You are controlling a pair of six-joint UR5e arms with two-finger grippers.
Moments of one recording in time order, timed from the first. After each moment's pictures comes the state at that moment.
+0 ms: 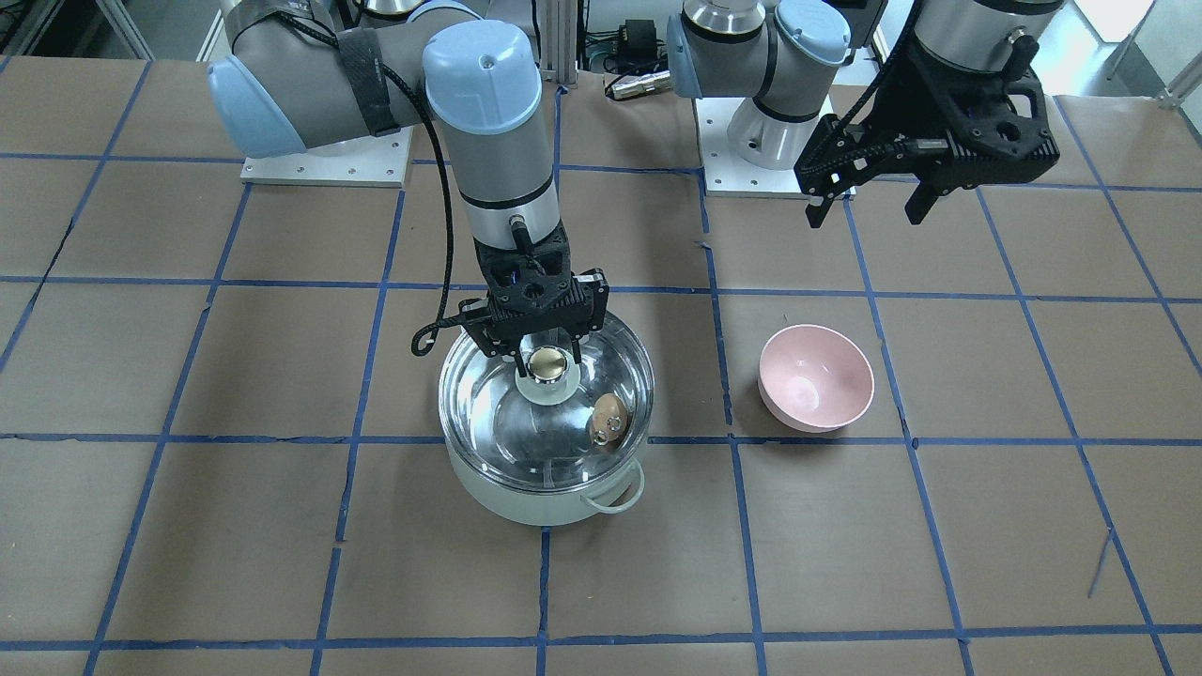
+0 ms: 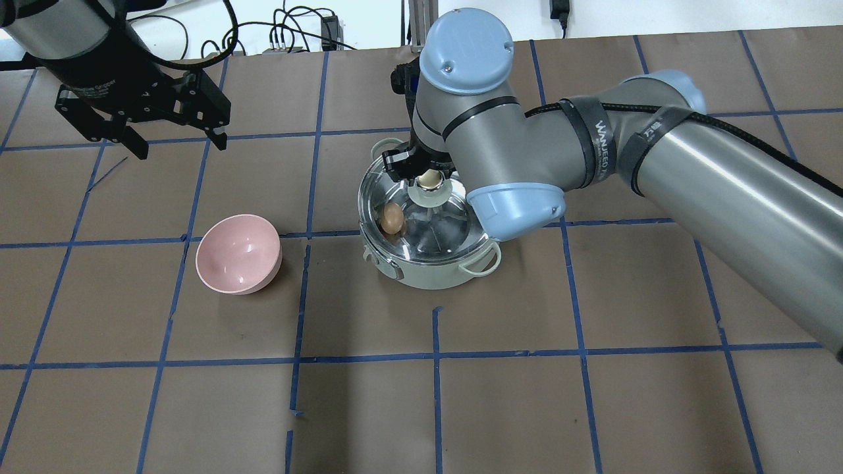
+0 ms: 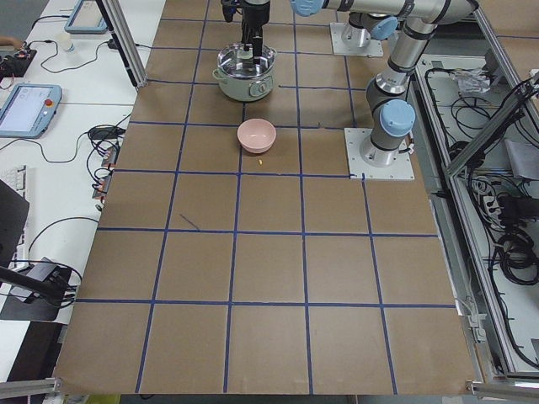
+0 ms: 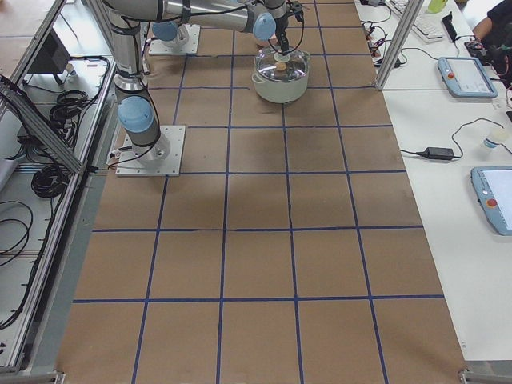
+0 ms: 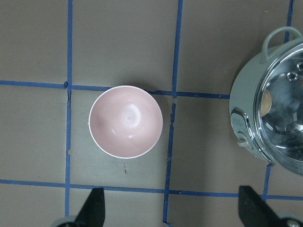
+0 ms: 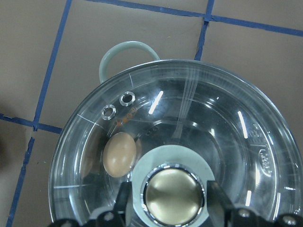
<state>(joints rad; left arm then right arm) -1.50 -1.54 -1.51 -1.64 1.57 -0.01 1.95 -1.31 1.68 -2.21 -1.51 0.15</state>
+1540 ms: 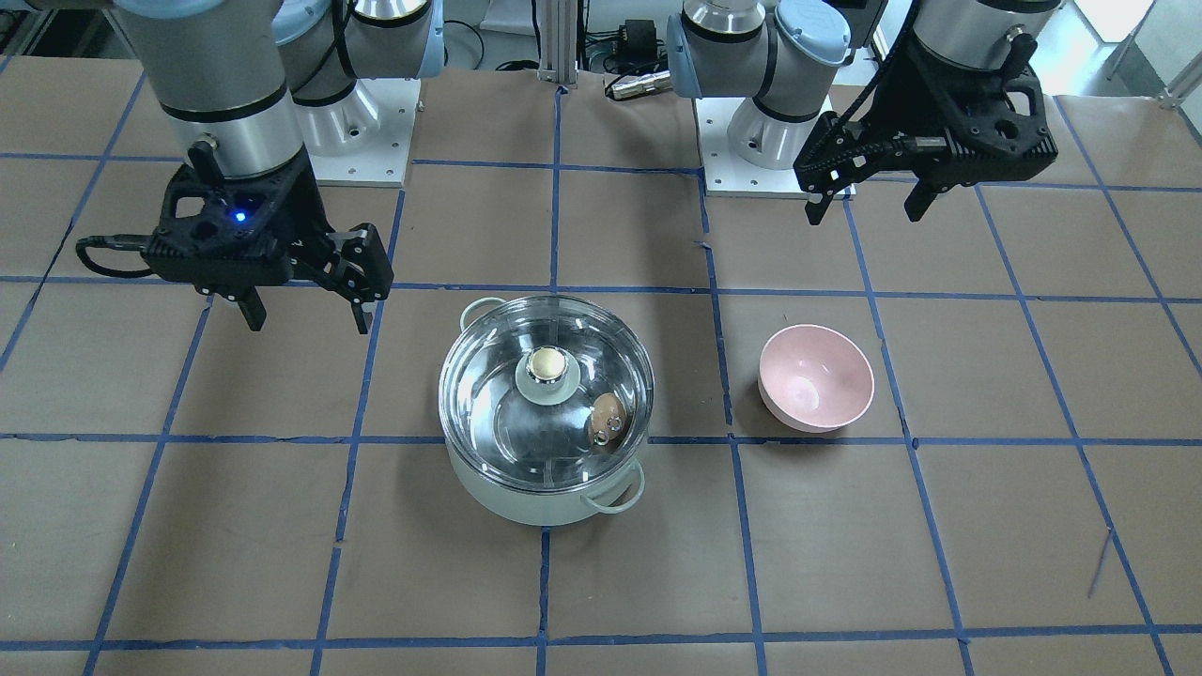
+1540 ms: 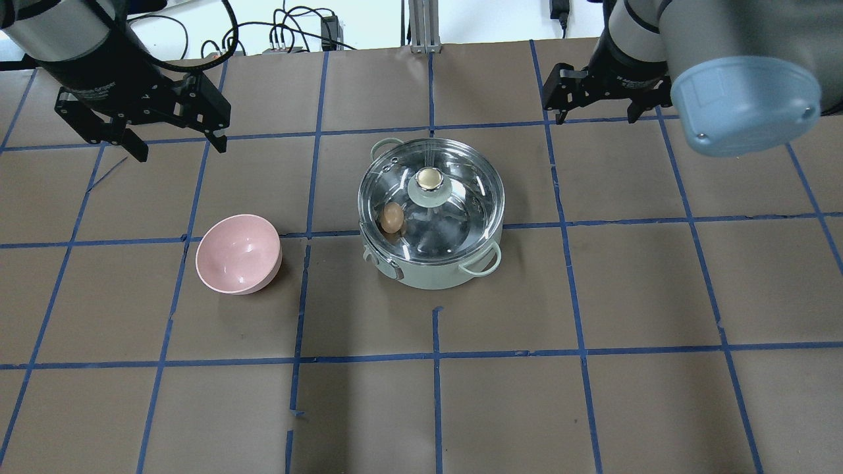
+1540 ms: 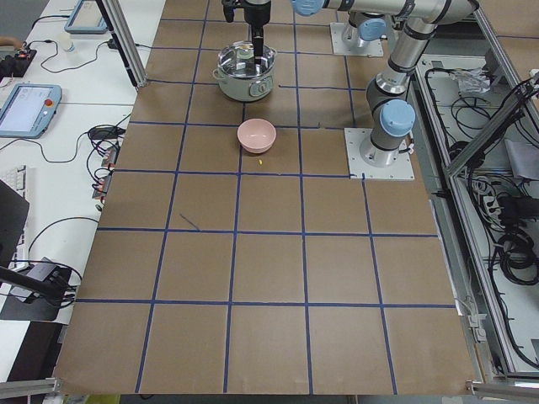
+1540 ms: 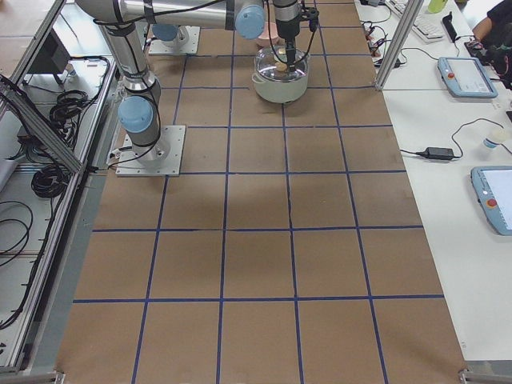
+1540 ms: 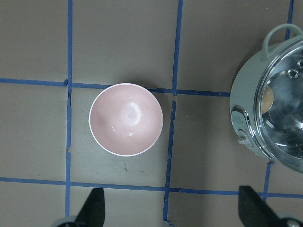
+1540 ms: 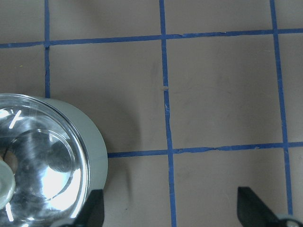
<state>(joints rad) -1.50 -1.53 -1.51 -1.65 1.57 -0.01 1.61 -1.53 1.64 -1.88 -1.60 0.09</state>
